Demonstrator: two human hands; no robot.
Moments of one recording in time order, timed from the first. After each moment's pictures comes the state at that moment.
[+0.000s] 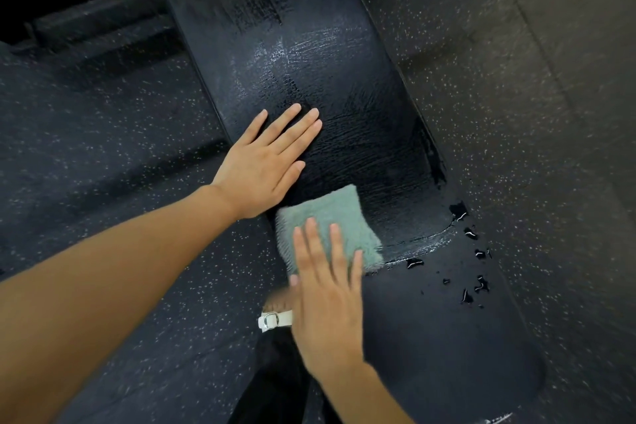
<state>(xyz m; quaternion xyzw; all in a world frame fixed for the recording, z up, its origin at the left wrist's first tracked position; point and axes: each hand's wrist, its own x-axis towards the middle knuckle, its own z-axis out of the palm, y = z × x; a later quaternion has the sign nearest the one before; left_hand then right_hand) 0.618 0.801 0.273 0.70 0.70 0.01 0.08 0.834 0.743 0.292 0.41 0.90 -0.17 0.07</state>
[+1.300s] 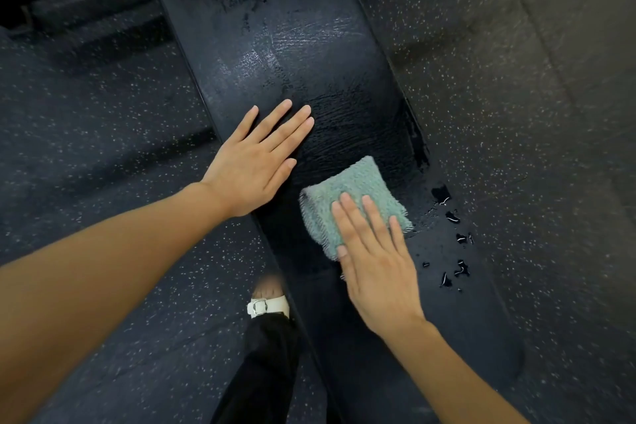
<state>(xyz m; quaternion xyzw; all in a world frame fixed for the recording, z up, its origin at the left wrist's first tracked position) 0.645 0.789 0.274 0.70 0.71 0.01 0.08 0.907 0.816 0.288 0.33 0.93 -0.16 0.06</state>
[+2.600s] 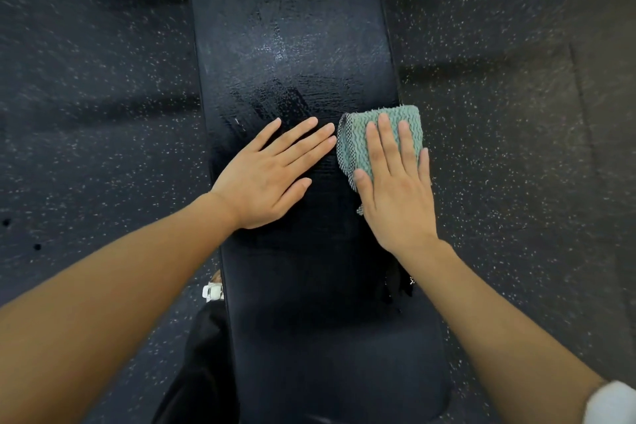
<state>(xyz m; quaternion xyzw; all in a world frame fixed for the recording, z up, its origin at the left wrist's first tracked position) 0.738 0.793 0.272 0.64 0.76 0.04 0.10 0.903 0.949 0.279 0.27 0.95 -0.14 0.06</state>
